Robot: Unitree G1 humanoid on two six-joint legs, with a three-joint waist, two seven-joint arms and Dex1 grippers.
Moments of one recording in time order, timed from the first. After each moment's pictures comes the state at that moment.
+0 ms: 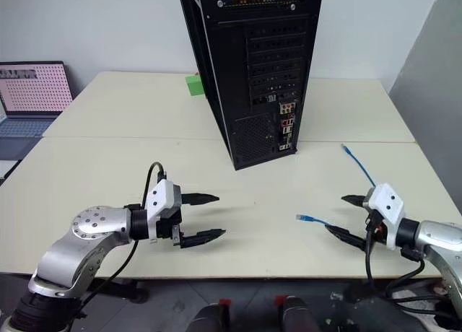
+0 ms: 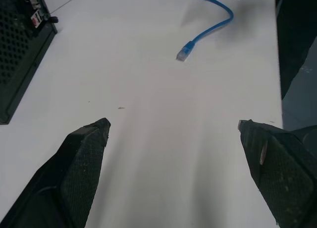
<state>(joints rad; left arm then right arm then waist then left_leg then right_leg) -0.18 0.74 -0.05 -0.38 -0.42 0.45 -1.05 0.08 -0.89 -0.23 -0.39 0.48 0.42 0.93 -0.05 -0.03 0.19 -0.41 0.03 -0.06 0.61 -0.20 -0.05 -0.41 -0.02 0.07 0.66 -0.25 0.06</state>
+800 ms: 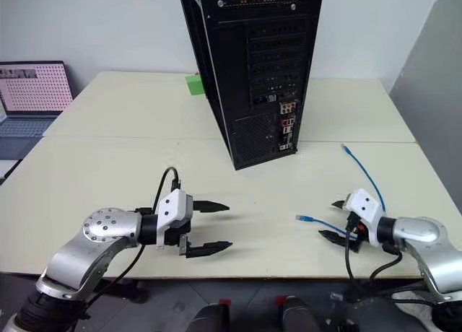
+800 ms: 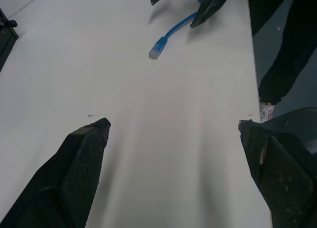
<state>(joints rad) -0.20 0.73 -0.12 -0.38 -0.35 0.40 -1.04 -0.10 -0.84 0.01 -0.17 0.29 0.38 0.94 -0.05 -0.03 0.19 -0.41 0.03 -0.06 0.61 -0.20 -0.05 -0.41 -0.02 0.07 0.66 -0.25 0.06</state>
